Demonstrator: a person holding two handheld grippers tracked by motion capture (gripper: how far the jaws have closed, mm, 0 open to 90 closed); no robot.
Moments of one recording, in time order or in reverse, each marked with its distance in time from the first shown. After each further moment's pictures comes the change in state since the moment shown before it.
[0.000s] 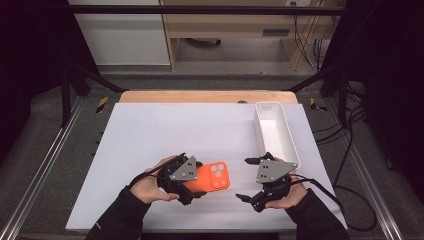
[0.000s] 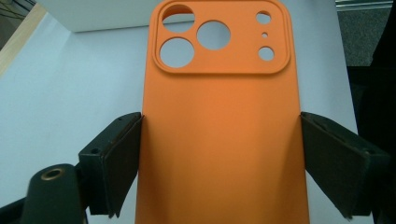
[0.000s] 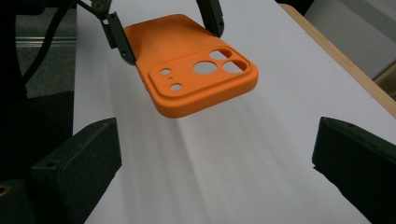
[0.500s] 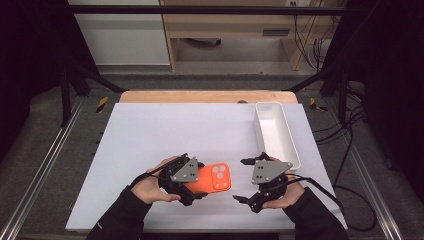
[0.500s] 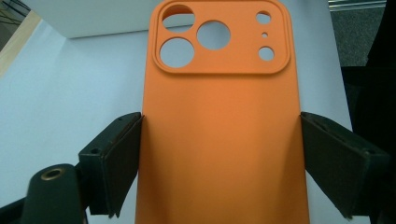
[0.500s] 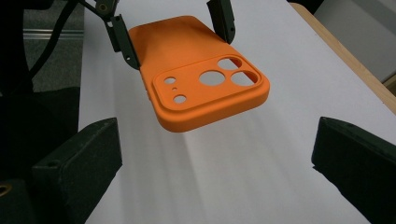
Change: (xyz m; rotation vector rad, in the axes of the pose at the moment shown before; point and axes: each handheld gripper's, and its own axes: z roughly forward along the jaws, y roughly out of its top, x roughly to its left) left arm -0.002 0.002 0.001 -0.008 -0.009 0.014; right arm 0.001 0.006 0.007 0.018 0.024 -0.022
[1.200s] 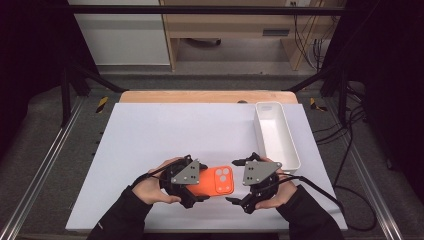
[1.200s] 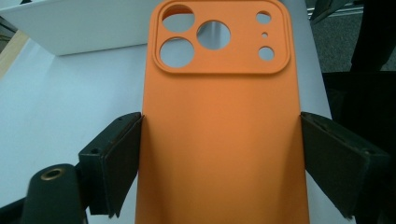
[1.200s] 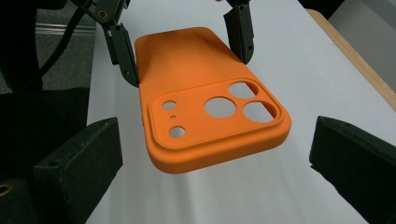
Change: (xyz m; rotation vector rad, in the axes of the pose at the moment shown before) left arm -0.004 0.006 0.000 -0.039 -0.038 0.032; right arm 0.005 0.012 0.014 0.004 0.044 -0.042
